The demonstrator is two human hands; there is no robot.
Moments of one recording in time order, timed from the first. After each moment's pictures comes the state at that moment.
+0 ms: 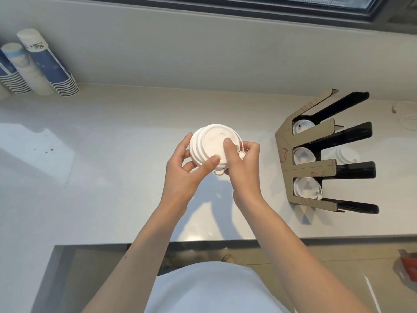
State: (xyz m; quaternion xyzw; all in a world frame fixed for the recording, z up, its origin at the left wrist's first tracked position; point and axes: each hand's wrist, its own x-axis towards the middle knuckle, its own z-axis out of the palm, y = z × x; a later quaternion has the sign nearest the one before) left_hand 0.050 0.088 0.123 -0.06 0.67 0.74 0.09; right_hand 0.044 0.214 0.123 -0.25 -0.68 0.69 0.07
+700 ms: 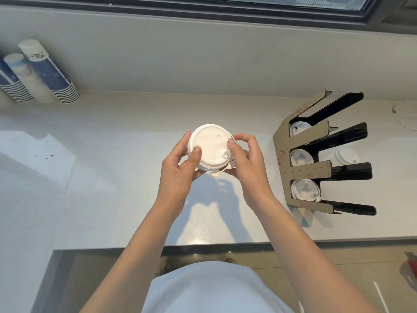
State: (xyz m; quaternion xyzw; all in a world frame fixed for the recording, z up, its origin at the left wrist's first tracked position) left_hand 0.044 0.097 0.124 -0.04 0.64 0.76 0.06; right_hand 0.049 0.245 0.139 -0.18 -0.70 0.69 0.03
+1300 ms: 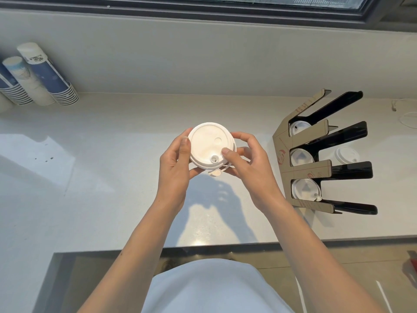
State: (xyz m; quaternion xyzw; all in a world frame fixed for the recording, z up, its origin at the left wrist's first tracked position) left_hand 0.034 0.100 0.126 -0.06 0.63 0.77 0.04; right_hand 0.057 0.255 0.151 -0.12 -0.73 0.68 0.00
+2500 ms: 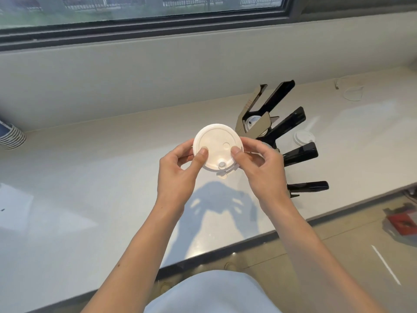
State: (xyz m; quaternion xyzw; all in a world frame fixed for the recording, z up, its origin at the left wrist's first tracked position) left_hand 0.037 0.187 0.146 0.05 0.72 0.69 0.08; right_hand 0.092 0.347 0.150 -0.21 -0.72 0.64 0.20
